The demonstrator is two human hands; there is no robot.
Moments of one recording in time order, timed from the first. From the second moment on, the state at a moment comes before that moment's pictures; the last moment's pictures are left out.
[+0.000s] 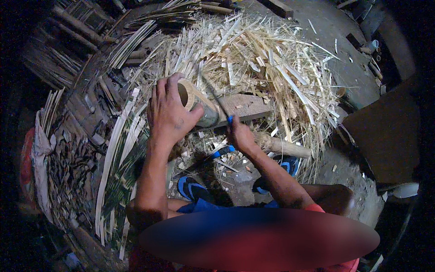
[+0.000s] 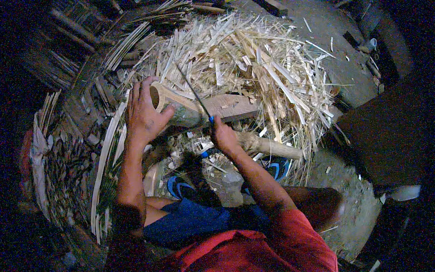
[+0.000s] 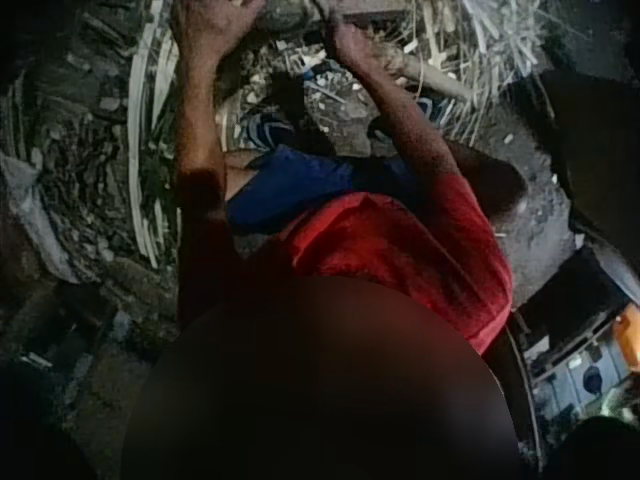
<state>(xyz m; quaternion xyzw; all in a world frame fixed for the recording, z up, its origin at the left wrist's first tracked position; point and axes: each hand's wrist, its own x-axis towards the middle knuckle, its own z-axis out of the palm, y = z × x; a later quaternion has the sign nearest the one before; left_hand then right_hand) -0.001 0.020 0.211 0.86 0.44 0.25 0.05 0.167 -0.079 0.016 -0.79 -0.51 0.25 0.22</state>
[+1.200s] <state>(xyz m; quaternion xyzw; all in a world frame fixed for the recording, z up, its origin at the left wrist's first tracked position) 0.007 0.032 0.208 0.84 0.45 0.29 0.07 0.185 -0.056 0.073 -0.67 -0.57 0.13 0.45</state>
